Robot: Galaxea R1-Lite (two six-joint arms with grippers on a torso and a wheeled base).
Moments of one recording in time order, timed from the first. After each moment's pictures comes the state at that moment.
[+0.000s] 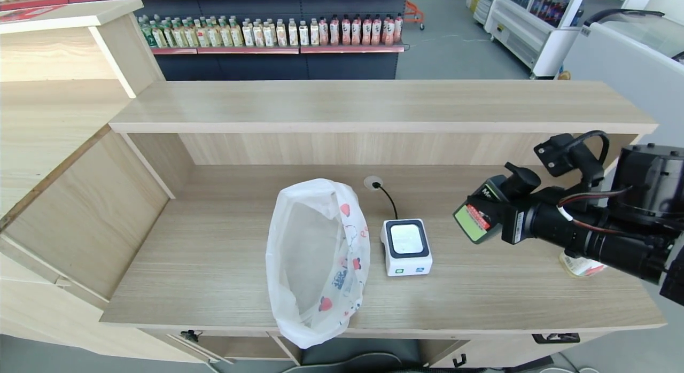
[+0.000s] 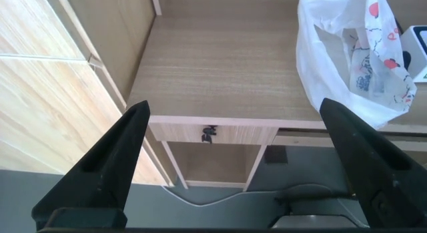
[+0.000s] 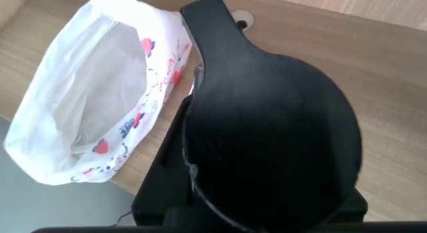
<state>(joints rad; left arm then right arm) 0.00 0.00 0.00 0.00 0.02 0.00 0.33 1.55 -0.64 -0.75 0.15 -0.06</state>
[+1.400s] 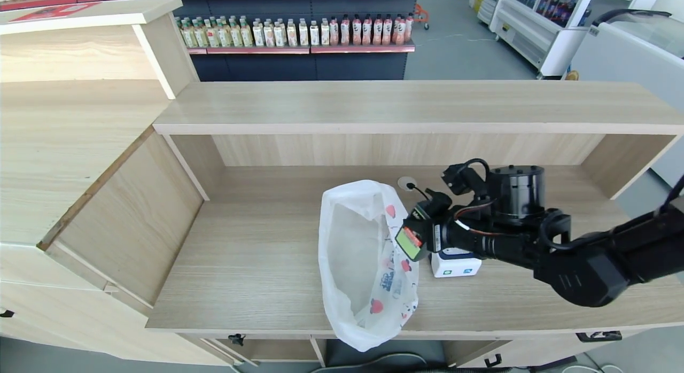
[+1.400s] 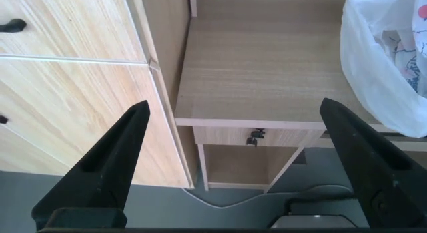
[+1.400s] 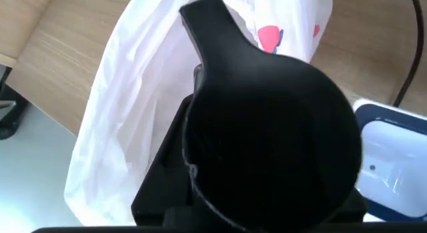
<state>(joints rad) 0.00 0.00 0.00 0.00 0.02 0.00 0.45 1.91 -0.86 -0.74 0.17 0.04</state>
